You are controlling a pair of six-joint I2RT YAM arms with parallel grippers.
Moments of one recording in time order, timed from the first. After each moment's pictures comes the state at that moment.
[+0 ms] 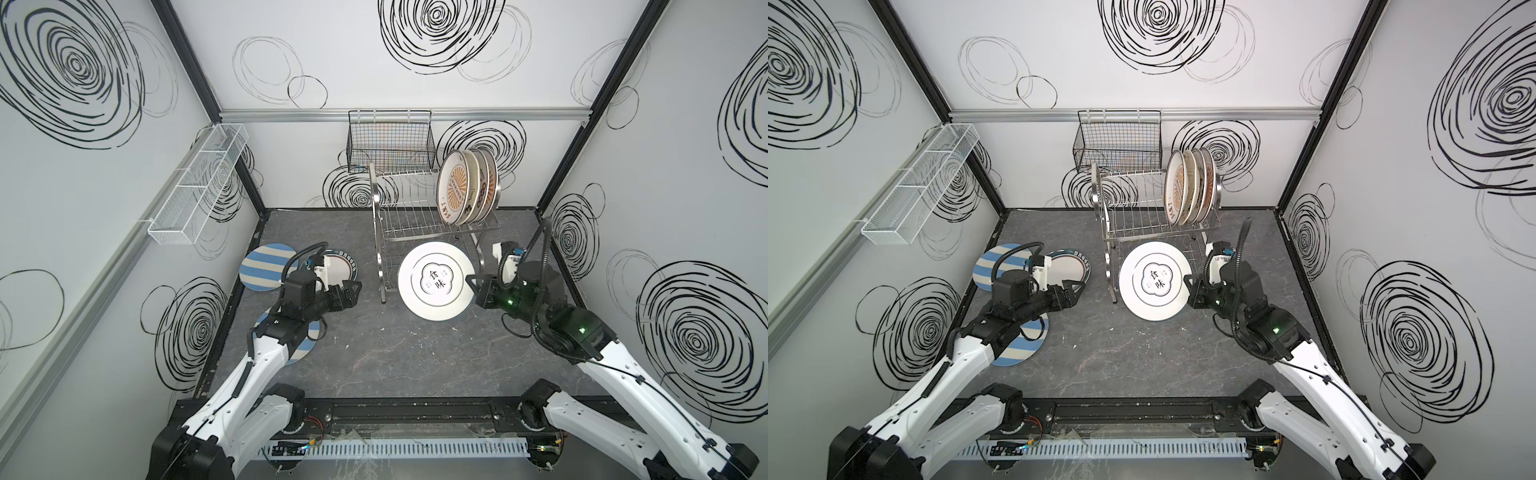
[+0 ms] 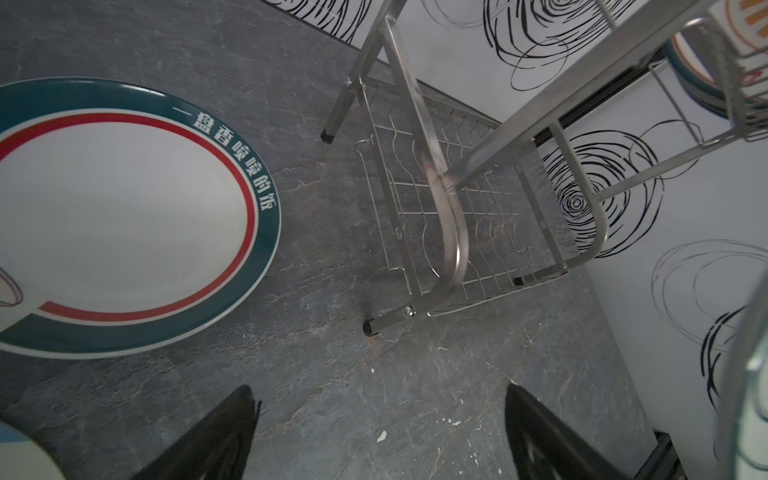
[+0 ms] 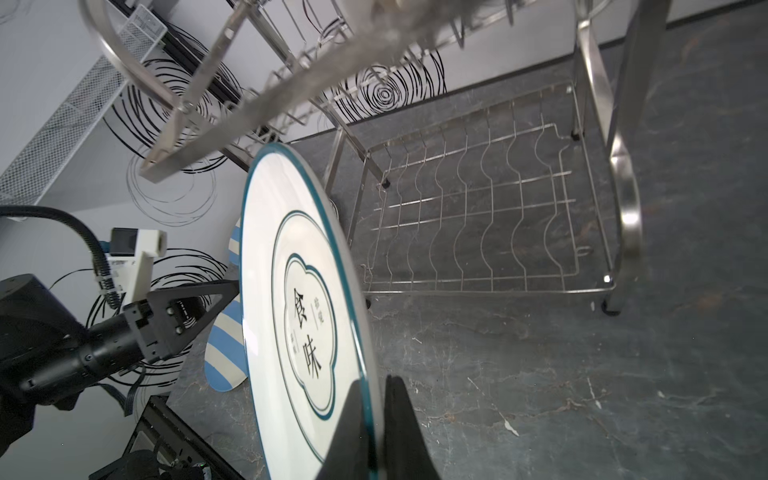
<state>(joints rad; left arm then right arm) -0.22 0.93 0.59 -0.24 0.31 -0.48 0.58 0.83 0.99 -0.61 -0.05 0.58</state>
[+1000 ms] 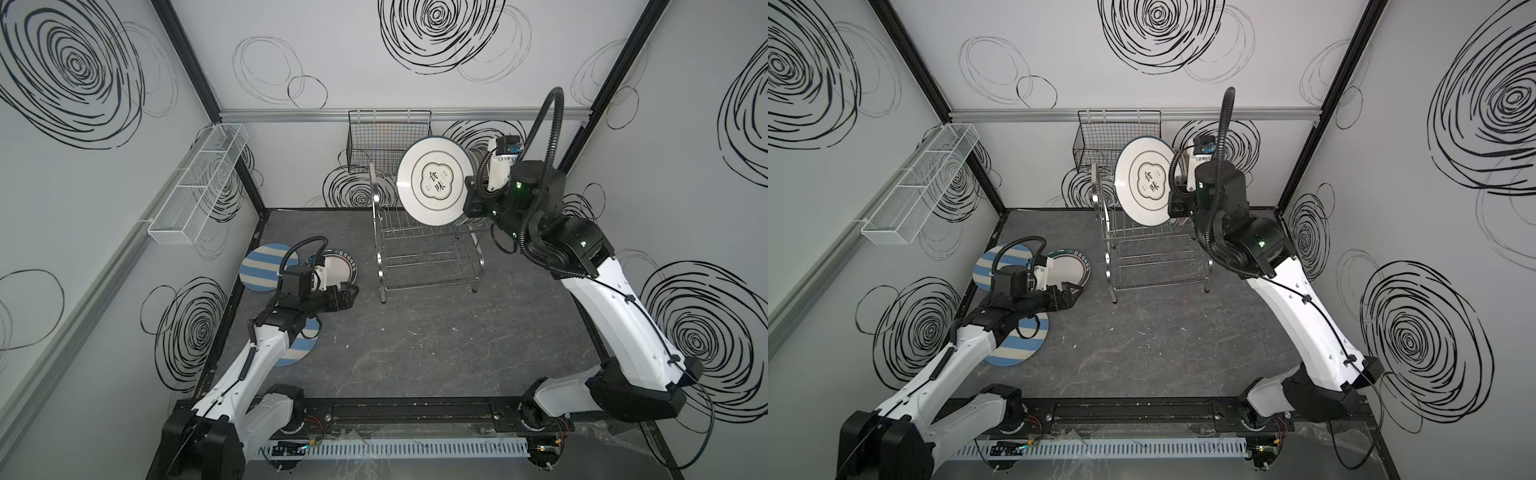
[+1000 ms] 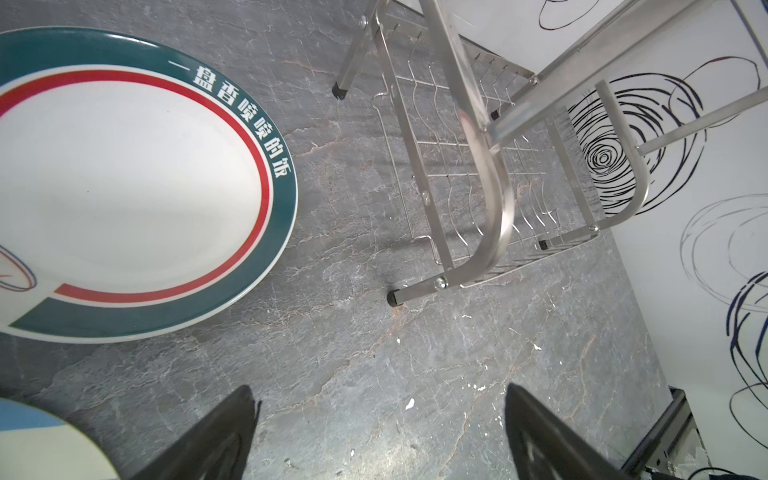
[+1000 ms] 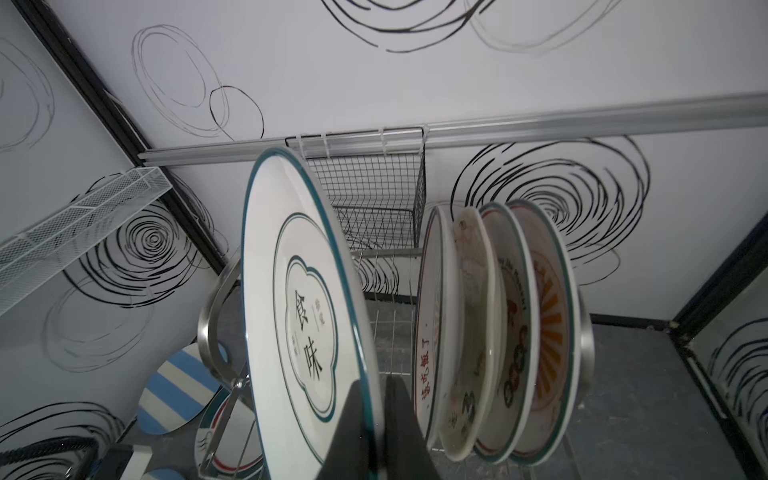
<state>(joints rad) -0.13 1.02 0.63 -0.32 0.42 -0.35 0.69 1.46 2.02 -0.76 0.44 0.26</state>
